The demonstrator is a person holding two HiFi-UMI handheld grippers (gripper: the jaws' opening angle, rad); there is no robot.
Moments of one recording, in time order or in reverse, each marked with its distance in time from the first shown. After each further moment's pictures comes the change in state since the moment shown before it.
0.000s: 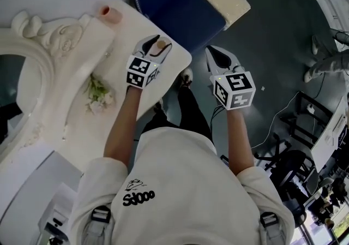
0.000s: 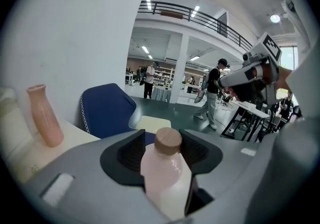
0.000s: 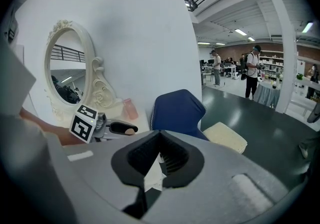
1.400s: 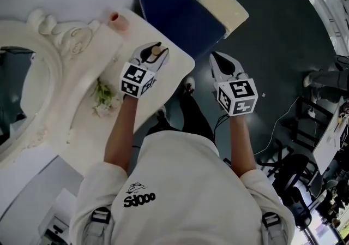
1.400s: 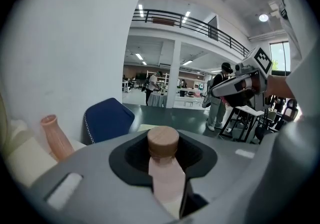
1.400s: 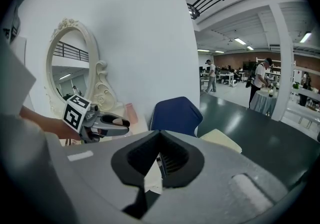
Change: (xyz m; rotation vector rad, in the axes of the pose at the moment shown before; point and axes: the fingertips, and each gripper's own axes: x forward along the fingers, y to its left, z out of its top) left arm -0.049 -0.003 0.041 0.065 -0.062 -0.038; right arm -0.023 0.013 0.019 -0.046 -0.049 -0.044
